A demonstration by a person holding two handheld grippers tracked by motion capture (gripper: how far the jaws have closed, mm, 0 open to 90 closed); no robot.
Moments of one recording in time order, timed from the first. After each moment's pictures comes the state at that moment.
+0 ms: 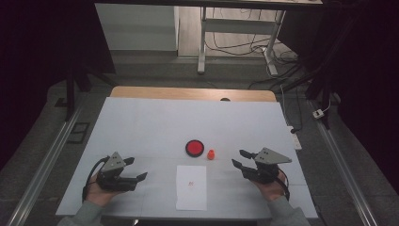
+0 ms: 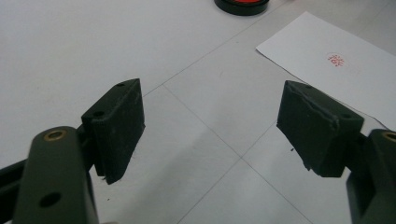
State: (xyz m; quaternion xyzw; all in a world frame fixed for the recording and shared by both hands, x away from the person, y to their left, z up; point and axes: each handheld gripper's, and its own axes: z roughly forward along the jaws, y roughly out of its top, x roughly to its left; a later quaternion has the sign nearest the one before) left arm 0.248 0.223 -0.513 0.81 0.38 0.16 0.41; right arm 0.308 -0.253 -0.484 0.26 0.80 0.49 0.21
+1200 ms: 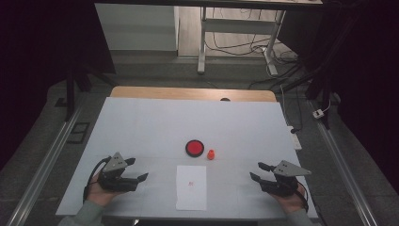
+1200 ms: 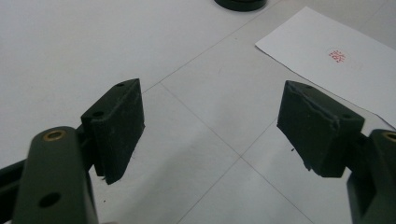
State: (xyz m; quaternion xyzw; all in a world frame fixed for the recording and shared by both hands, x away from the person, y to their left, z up) left arm 0.249 0.221 -0.516 0.81 0.38 0.16 0.41; right arm 0.286 -0.311 -0.506 0.29 0.82 0.46 0.20
